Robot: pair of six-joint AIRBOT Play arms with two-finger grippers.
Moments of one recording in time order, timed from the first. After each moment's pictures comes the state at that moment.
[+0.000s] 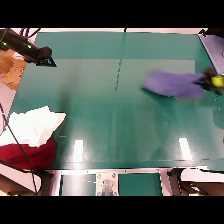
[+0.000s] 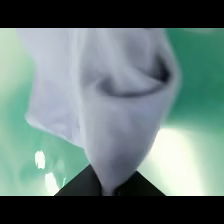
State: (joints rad) left arm 0.09 -1.74 2.05 1.11 -1.59 -1.36; right arm -0.68 -1.42 1.38 -1.04 1.26 1.62
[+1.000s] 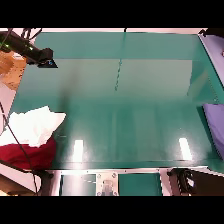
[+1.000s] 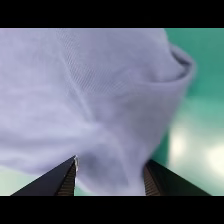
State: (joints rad) left arm 0.09 -1.74 2.02 1.10 -1.57 -1.39; right arm -1.55 -1.31 1.00 -1.24 1.21 1.49
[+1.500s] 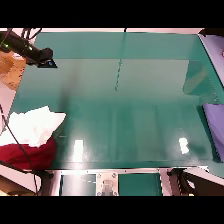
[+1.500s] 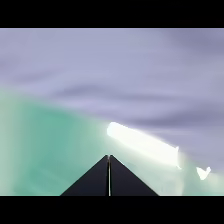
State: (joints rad) left arm 0.09 -1.71 1.98 1.10 -1.59 -1.41; right arm -1.21 -1.18 1.17 -1.24 1.40 1.65
